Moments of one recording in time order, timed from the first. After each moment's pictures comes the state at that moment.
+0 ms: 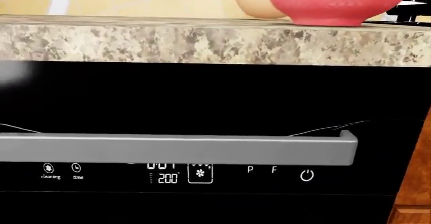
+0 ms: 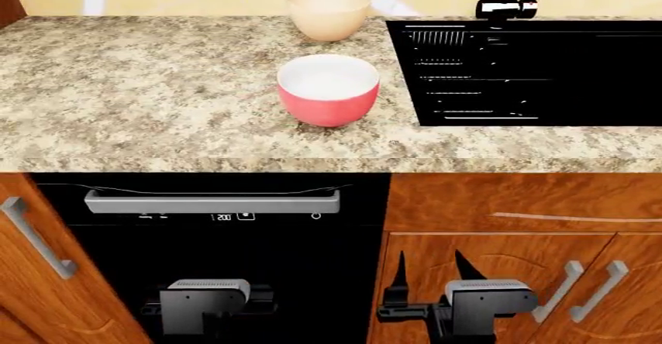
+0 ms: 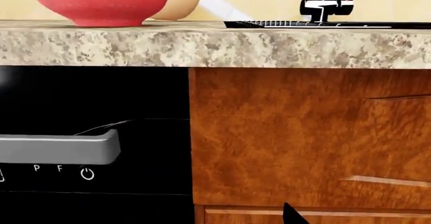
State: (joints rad) left arm -0.01 -0.16 0.18 0.00 -0.18 0.01 -0.17; right arm 0.01 0.15 -0.20 -0.02 0.15 0.00 0.17
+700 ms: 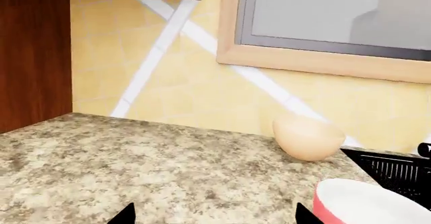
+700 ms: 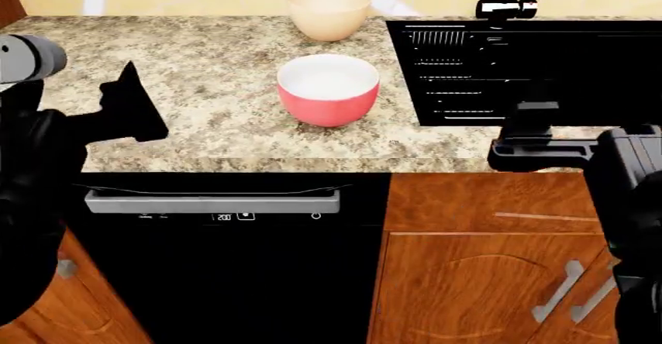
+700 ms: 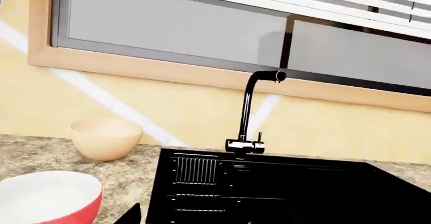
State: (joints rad) left arm -0.73 -0.54 -0.20 0.66 -1.17 -1.14 -0.76; right arm 0.87 0.91 -0.22 -0.83 1.48 0.87 1.19
